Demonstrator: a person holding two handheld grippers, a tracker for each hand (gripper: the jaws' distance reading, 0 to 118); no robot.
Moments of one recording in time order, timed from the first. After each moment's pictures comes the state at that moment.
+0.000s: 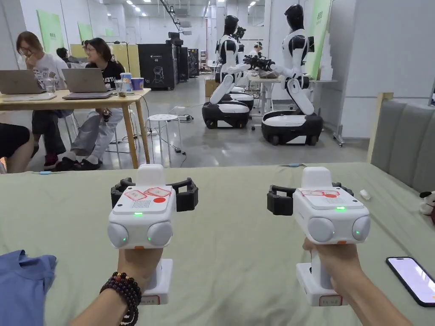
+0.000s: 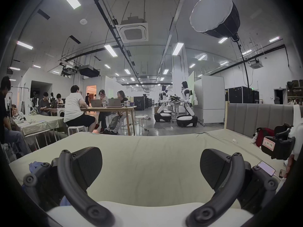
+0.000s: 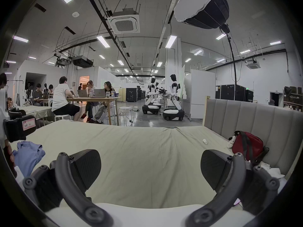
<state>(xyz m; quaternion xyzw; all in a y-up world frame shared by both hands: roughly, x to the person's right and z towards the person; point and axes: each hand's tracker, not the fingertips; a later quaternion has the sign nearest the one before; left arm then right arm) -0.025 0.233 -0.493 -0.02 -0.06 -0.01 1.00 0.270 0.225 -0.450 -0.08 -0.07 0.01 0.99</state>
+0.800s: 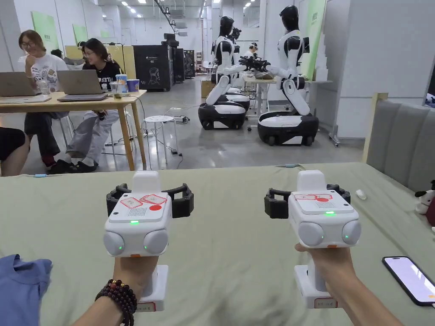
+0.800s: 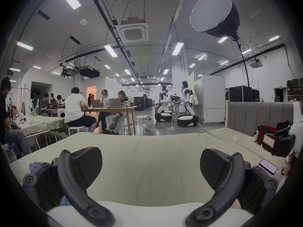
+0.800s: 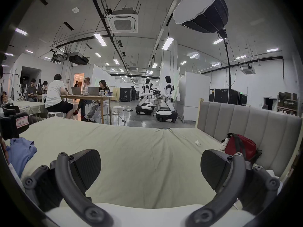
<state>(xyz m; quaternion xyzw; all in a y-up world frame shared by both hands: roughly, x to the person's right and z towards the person) -0.022 0.223 -0.489 -0.01 -0.06 -0.02 1.00 0.264 0.221 -0.446 -0.07 -0.10 0.04 0.99</state>
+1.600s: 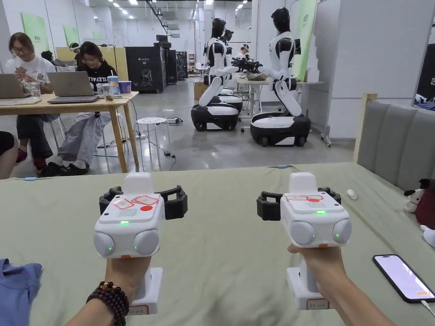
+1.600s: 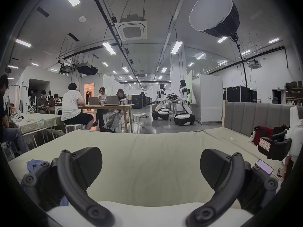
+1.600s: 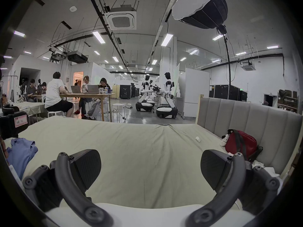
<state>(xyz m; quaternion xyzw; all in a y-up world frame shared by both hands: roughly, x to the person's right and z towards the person) -0.019 0.227 -0.486 -0.02 -0.07 -0.01 1.00 0.266 0.222 -0.442 -0.09 -0.10 0.03 0.99</state>
